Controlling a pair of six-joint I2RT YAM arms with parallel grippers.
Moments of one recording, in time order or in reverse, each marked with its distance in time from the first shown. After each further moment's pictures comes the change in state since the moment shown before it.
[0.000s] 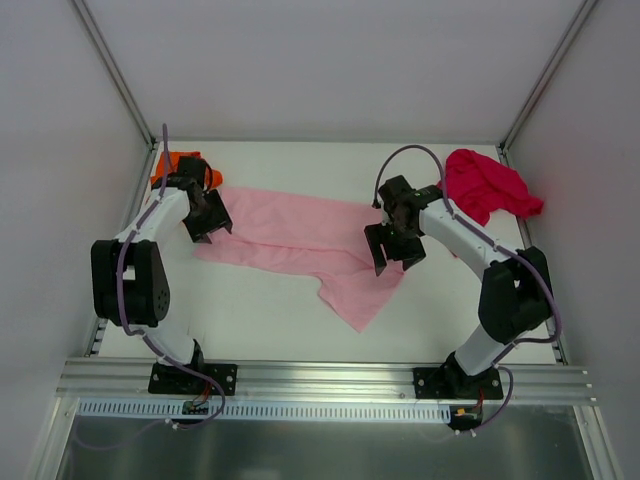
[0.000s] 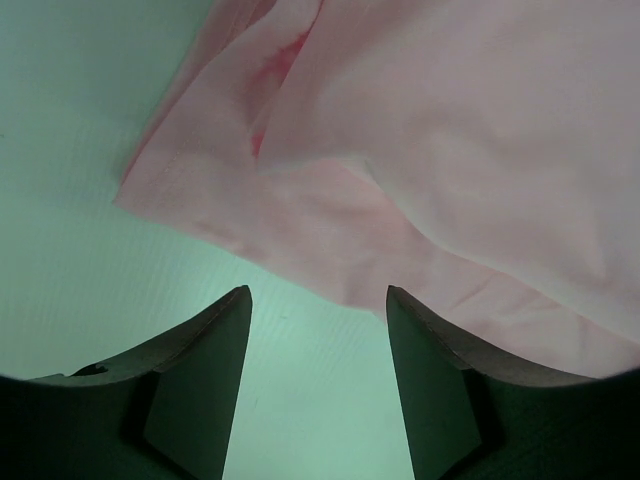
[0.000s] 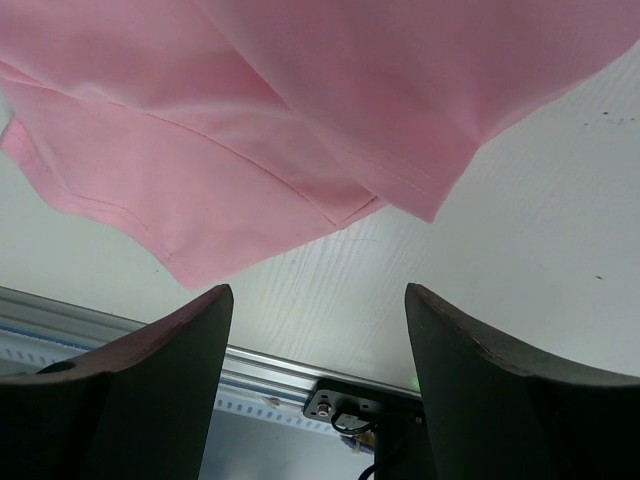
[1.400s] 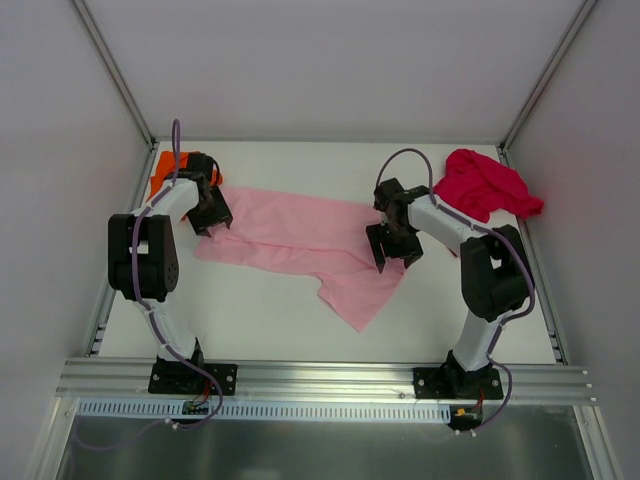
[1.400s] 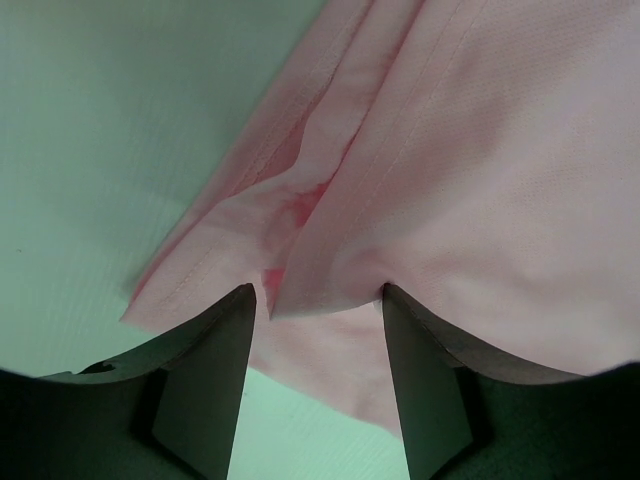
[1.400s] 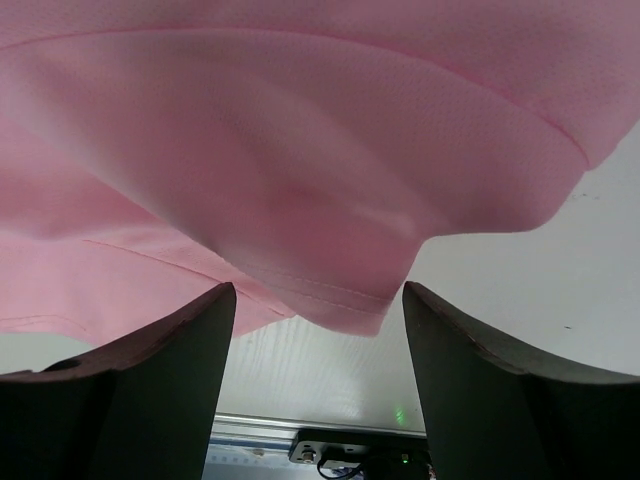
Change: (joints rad) left arm 0.000 0.222 0.087 0.084 -0.105 -0.001; right arm -0.034 0.164 0.009 0.095 0.097 0.008
